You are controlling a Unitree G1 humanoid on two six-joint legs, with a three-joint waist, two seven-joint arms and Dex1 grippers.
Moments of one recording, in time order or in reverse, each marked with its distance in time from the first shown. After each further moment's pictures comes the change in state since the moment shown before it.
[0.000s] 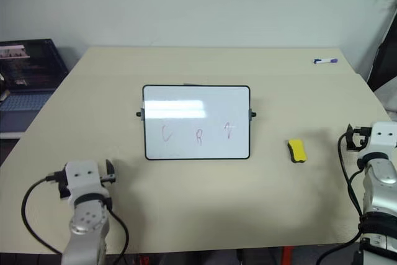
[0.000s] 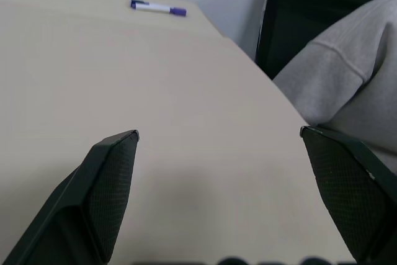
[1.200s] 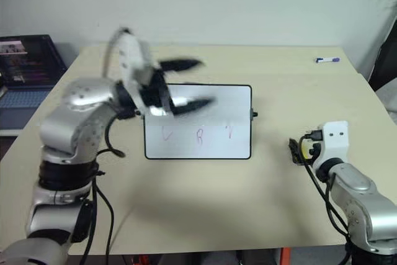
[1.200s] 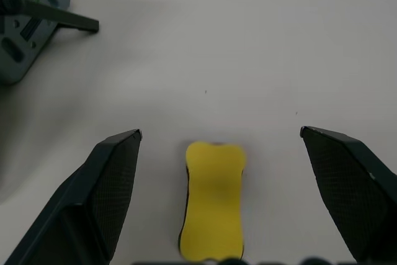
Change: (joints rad) left arm -0.967 0.460 -0.416 0.106 -0.646 0.161 -1.316; right arm 0.183 0.140 0.113 -1.043 0.331 1.015 -0.093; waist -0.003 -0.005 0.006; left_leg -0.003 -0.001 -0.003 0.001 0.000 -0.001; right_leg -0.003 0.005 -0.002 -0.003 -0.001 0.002
